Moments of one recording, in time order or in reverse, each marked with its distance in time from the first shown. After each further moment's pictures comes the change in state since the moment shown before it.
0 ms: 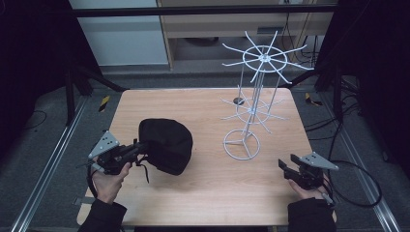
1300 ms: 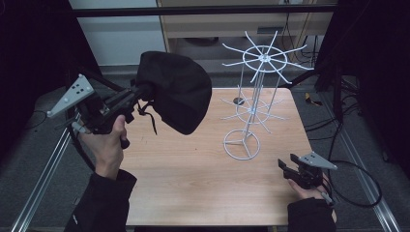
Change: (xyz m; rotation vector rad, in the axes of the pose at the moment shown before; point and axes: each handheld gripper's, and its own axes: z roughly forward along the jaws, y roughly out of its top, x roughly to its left) left arm -0.053 0.163 -0.022 -0.368 -0.116 0.015; right arm -0.002 -0.002 0.004 0.004 -0.006 -0.022
